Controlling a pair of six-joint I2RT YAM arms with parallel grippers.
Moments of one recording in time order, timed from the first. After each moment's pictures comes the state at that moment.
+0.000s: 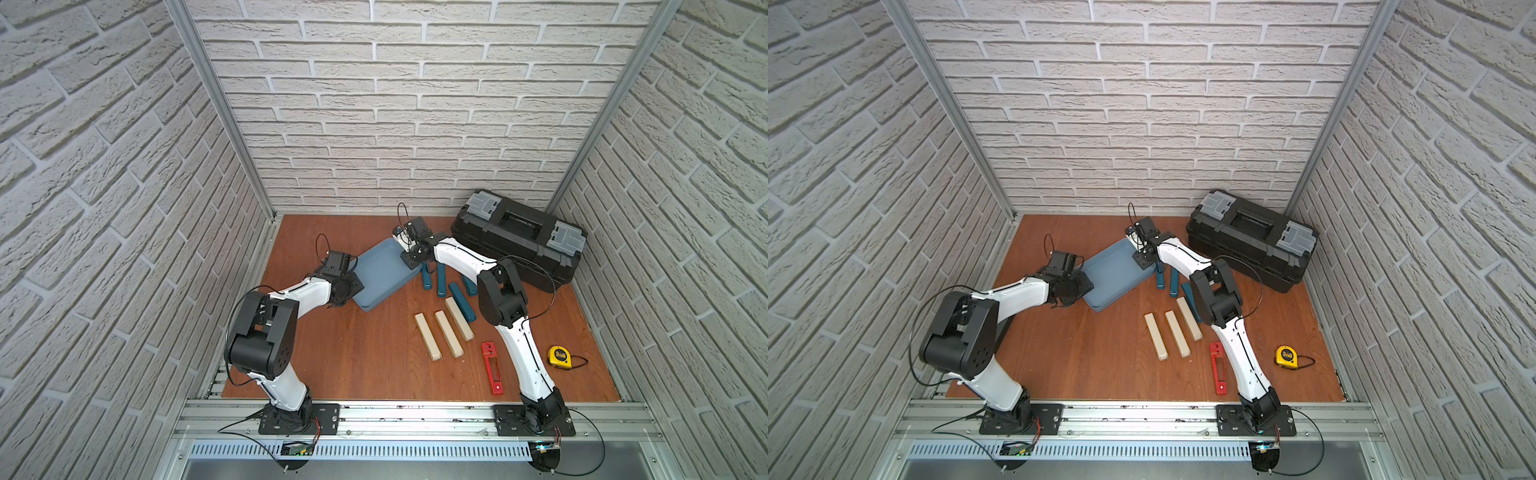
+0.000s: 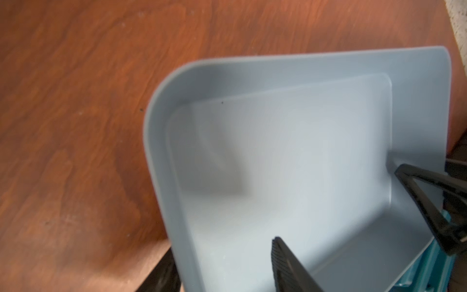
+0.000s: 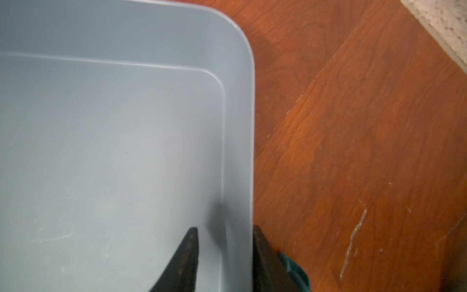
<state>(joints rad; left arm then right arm) -0.28 1.66 0.90 -0.25 0.07 -0.83 0.49 2.42 2.04 -0.65 0.05 -0.23</state>
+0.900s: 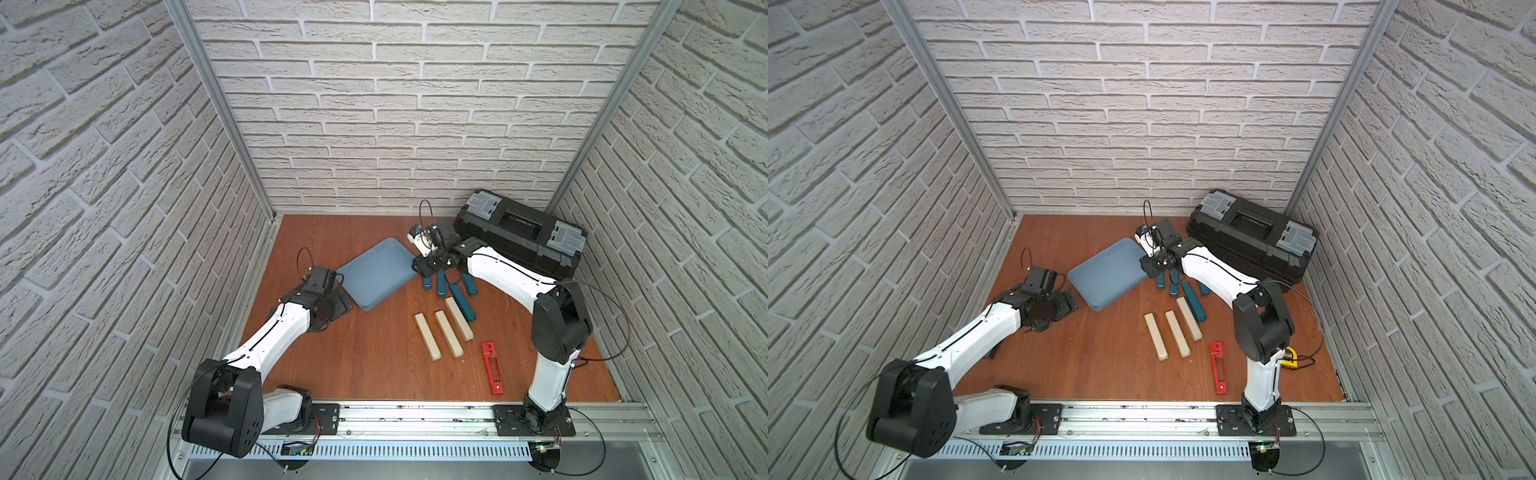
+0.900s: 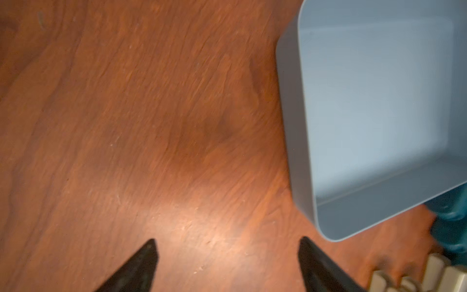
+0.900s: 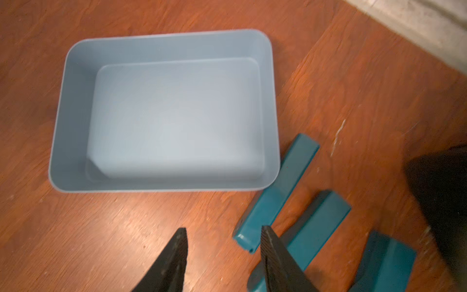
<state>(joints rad) -0.26 1.23 0.72 -0.64 -0.03 -0.79 0.52 1.84 1.47 -0.61 -0.08 -0.04</state>
